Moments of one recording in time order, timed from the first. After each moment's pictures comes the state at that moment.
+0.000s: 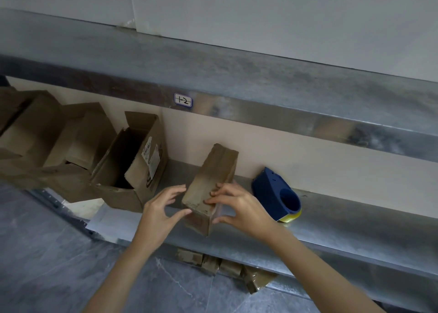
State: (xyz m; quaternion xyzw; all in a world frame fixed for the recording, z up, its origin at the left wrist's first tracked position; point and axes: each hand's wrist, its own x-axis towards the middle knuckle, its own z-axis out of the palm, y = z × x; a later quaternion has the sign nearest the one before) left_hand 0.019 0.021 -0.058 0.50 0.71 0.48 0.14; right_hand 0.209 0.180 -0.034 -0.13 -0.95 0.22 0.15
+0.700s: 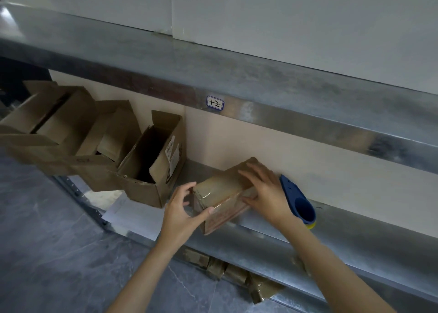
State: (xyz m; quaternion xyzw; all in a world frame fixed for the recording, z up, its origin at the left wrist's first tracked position) left_hand 0.040 0.020 -0.063 0.37 0.73 0.54 0.19; right_hand 0.199 0.212 -0.031 -0.26 -0.94 0.14 0.16
